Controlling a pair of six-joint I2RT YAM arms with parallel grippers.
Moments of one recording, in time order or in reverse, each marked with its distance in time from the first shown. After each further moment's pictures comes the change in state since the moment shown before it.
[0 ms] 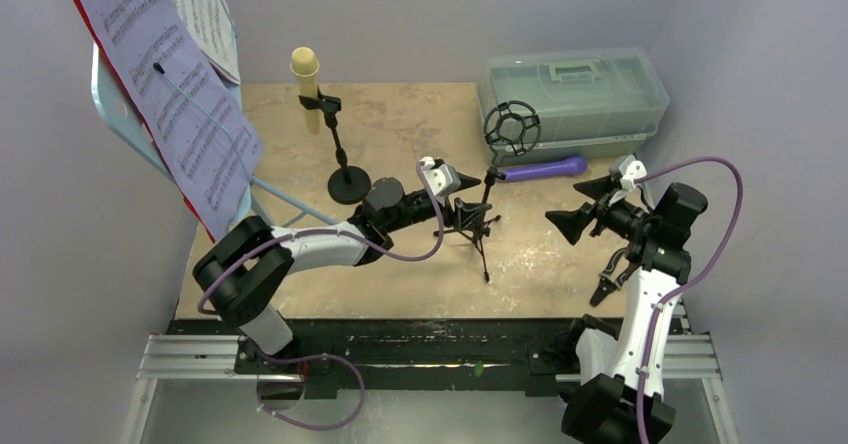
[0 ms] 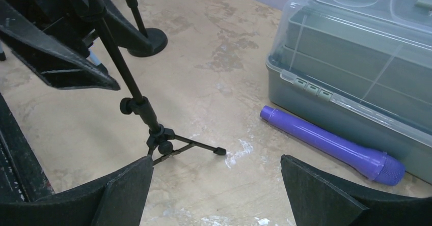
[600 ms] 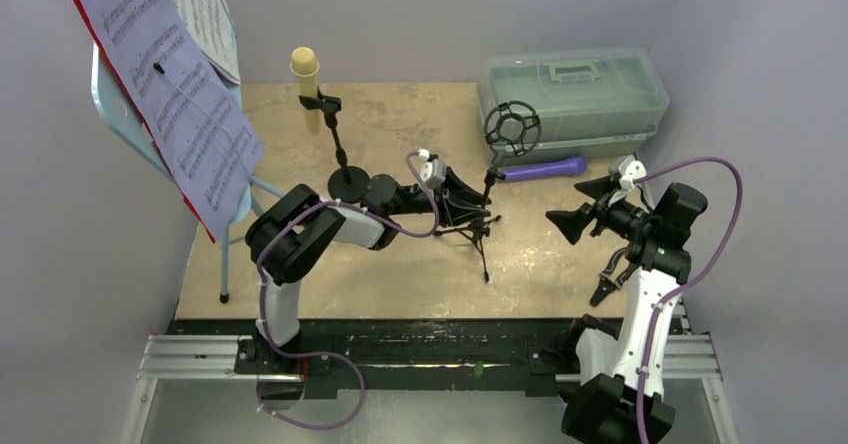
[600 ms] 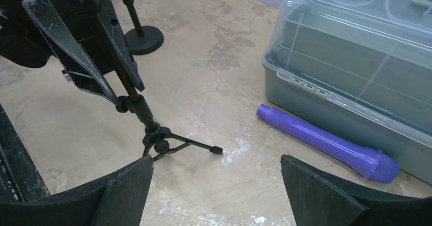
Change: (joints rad) left arm 0.148 0.351 0.104 0.492 0.518 -0.327; right arm 0.000 0.000 0.000 -0.010 0.009 -0.022
